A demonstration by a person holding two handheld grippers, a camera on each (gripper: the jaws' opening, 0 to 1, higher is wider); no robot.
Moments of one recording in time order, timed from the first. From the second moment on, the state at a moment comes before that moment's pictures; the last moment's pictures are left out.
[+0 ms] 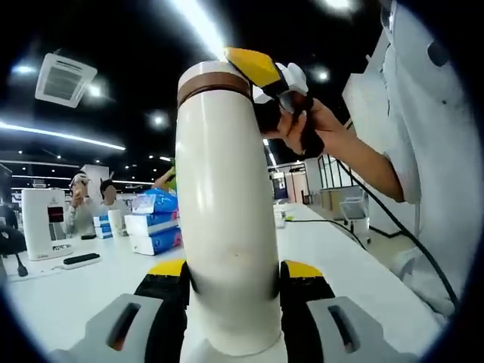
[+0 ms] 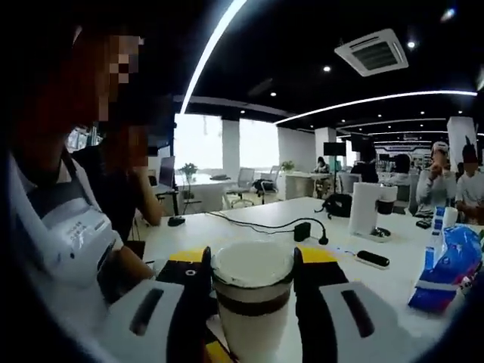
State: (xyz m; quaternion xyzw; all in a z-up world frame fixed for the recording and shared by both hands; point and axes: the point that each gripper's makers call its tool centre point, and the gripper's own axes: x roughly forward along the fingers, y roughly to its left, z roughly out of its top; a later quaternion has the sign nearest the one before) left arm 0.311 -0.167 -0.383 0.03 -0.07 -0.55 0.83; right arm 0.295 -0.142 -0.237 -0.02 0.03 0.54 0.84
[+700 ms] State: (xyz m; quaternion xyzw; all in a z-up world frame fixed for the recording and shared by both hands) left arm 0.310 -0.167 -0.384 0.03 -0.07 -0.55 0.83; right arm 0.284 -0.135 -0.240 -0.03 0.02 0.63 0.78
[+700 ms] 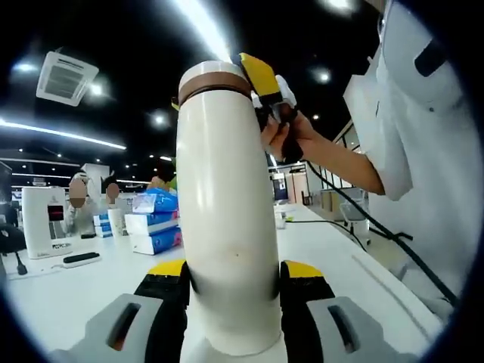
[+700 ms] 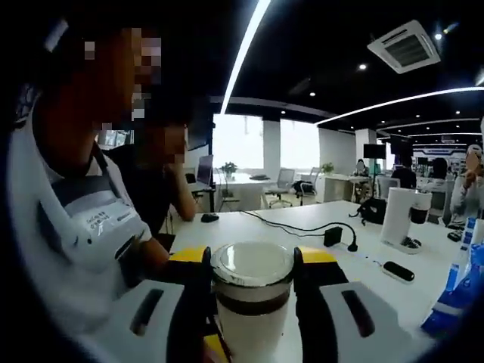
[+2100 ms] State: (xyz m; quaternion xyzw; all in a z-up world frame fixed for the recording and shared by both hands) left arm 0.311 -0.167 -0.384 0.03 -0.07 -0.55 0.83; right arm 0.264 -0.163 -0.238 0.02 0.00 0.29 0.96
